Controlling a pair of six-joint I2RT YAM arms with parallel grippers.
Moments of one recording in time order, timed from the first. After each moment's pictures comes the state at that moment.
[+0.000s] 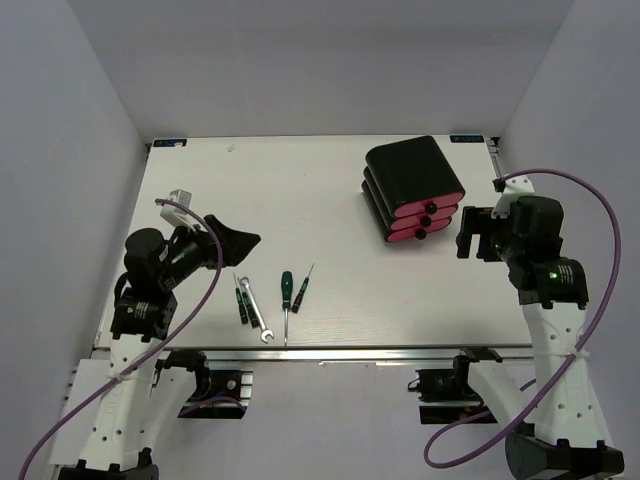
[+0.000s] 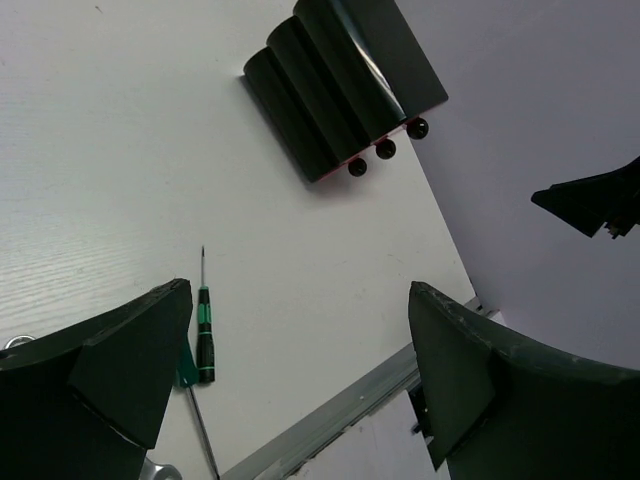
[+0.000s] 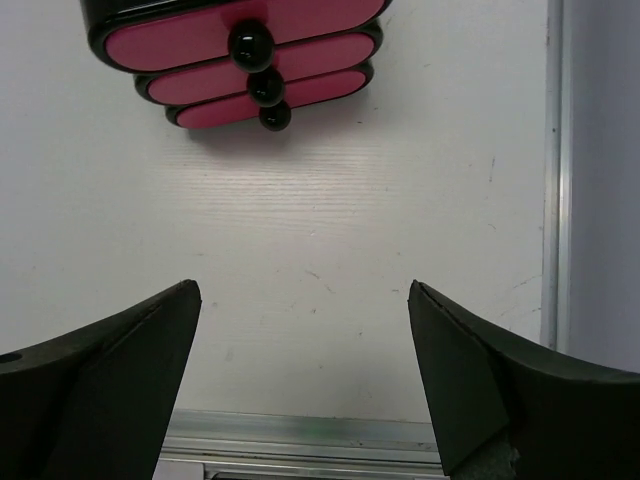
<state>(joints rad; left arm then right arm) -0.10 0.63 0.78 -0.34 0.54 -0.59 0.03 0.83 1.13 -0.92 -0.05 -0.03</state>
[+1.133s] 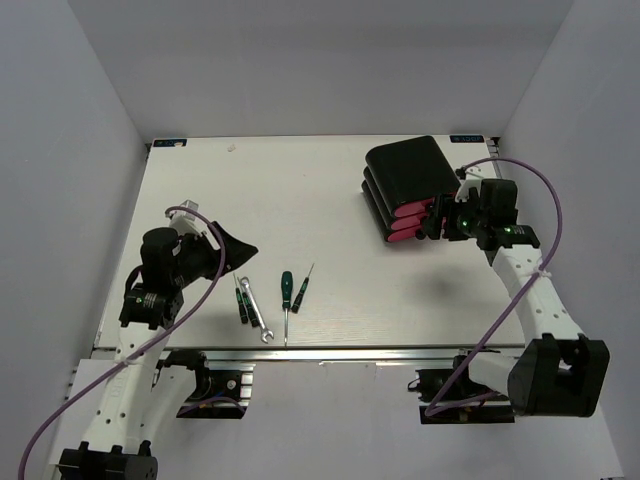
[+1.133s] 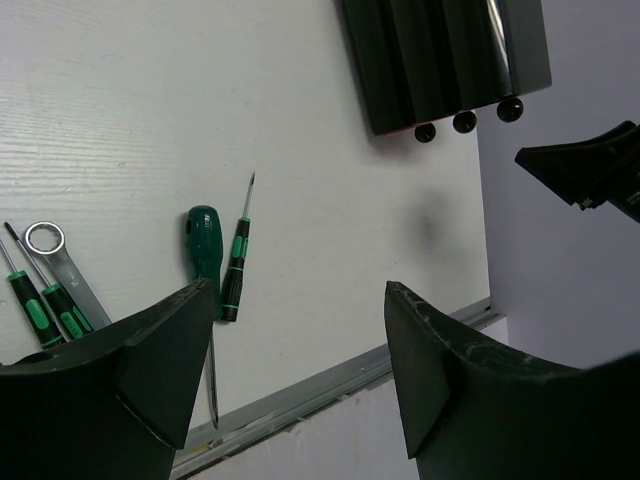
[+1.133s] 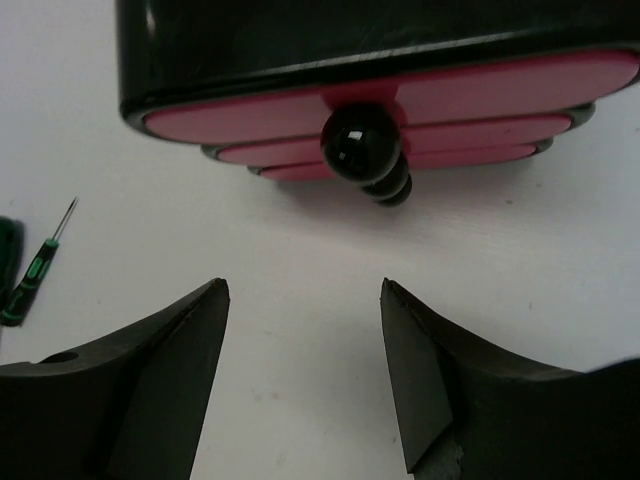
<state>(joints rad) -0.10 0.67 0.71 -0.48 0.45 -0.65 0.03 1.14 0.94 -0.49 -0.37 0.03</state>
